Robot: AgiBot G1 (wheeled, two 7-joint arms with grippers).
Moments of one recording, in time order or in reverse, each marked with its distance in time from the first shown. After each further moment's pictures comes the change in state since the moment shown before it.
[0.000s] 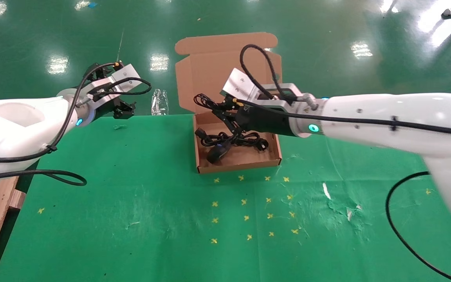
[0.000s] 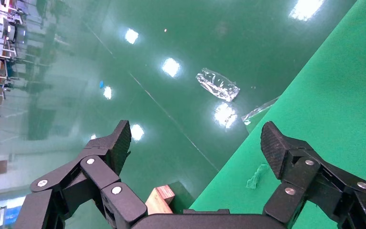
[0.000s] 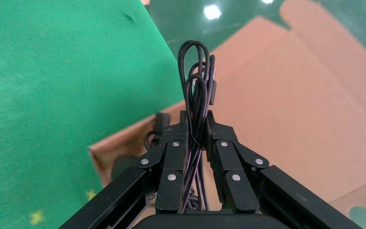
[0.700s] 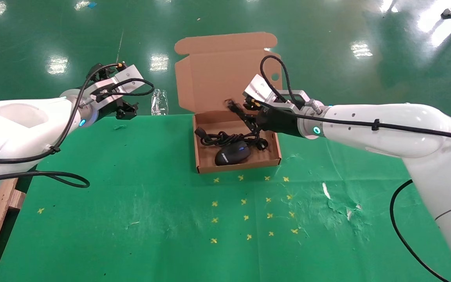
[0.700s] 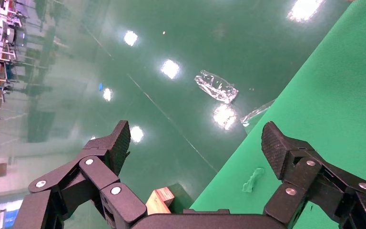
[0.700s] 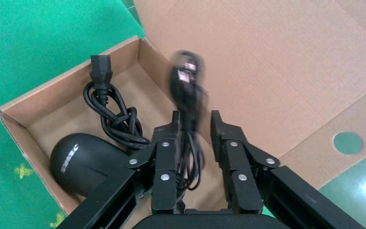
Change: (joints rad) left arm 0.001 -0.003 -0.002 -0.002 0.002 0.002 -0.002; right arm 0.008 -0.092 -0.008 -0.263 -0.020 0.111 -0.089
